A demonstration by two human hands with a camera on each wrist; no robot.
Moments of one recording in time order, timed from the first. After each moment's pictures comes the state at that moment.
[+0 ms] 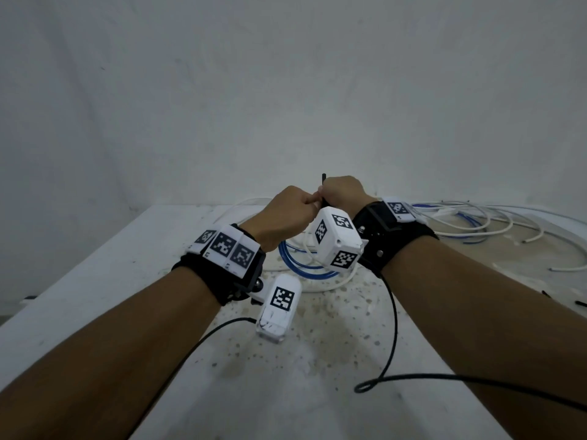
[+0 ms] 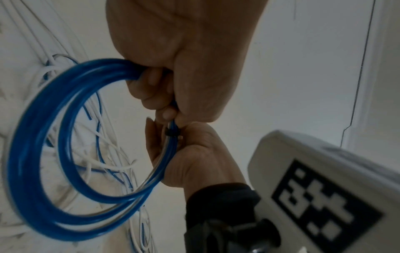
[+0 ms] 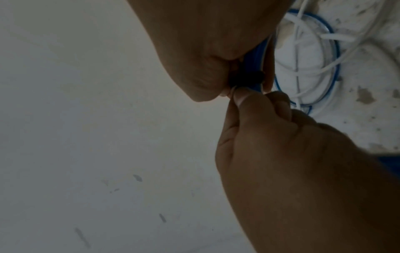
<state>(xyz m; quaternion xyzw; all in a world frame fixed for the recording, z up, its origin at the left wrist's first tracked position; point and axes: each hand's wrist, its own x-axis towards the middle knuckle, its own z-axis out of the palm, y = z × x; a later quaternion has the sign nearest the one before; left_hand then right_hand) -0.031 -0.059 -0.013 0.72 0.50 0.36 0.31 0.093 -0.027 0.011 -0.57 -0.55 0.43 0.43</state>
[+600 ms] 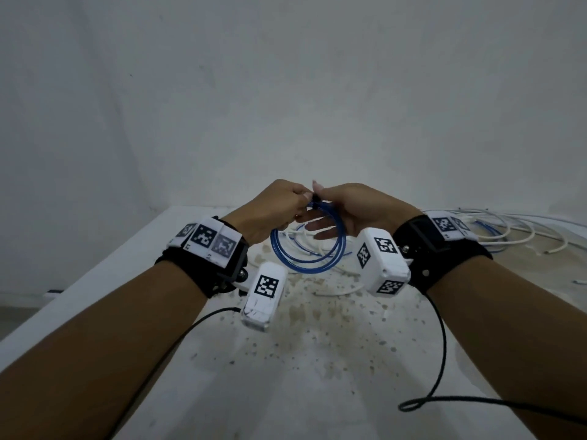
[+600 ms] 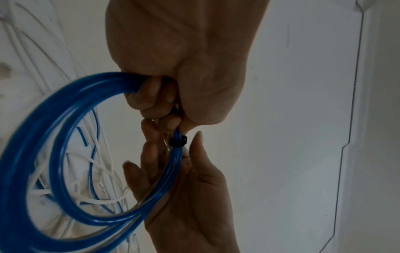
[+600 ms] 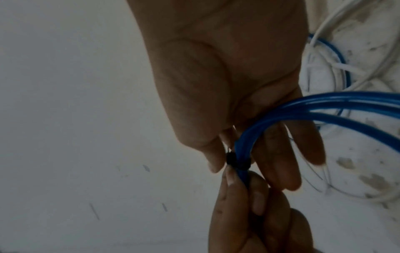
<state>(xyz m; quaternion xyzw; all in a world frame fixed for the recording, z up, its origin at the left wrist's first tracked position) -0.065 -0.069 0.010 0.67 0.53 0.39 0.35 0.100 -0.040 0.009 -0.39 -0.59 0.64 0.29</state>
